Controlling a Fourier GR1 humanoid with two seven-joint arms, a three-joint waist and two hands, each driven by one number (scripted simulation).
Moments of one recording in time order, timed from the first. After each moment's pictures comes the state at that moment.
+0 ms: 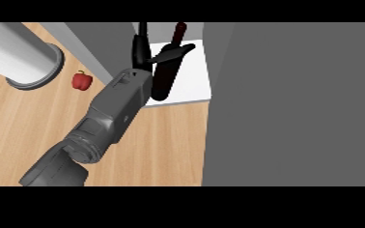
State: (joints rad) left arm -1.19 0.03 -0.44 -0.03 0.77 0.57 -0.68; right arm 0.05 -0.12 -0.17 -2.32 -0.48 0.40 0.31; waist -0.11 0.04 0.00
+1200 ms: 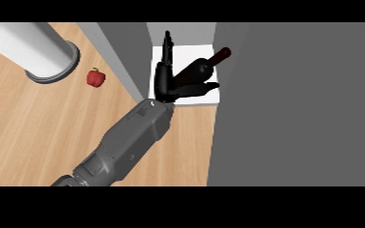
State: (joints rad) left arm -0.88 0.00 -0.61 -0.57 0.87 0.66 -0.79; right arm 0.07 -0.13 -0.20 -2.33 -0.49 0.36 0.34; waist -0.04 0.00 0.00
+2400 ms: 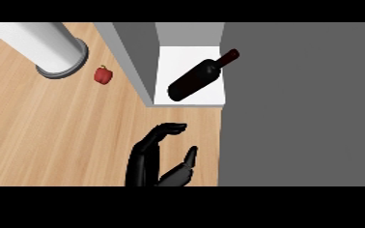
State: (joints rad) left arm -0.20 0.25 -0.90 -1.58 0.65 0.85 -0.65; right arm 0.14 -0.17 -0.29 -2.33 -0.49 0.39 0.31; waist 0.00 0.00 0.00
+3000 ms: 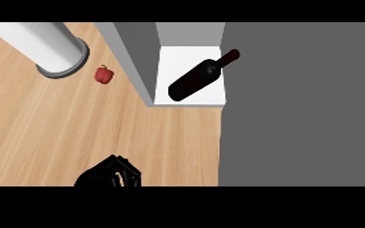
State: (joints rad) left arm 0.05 0.57 -0.85 -1.83 0.64 0.72 -0.67; right arm 0.25 -0.28 -0.20 -2.33 -0.50 0.66 0.29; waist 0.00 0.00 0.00
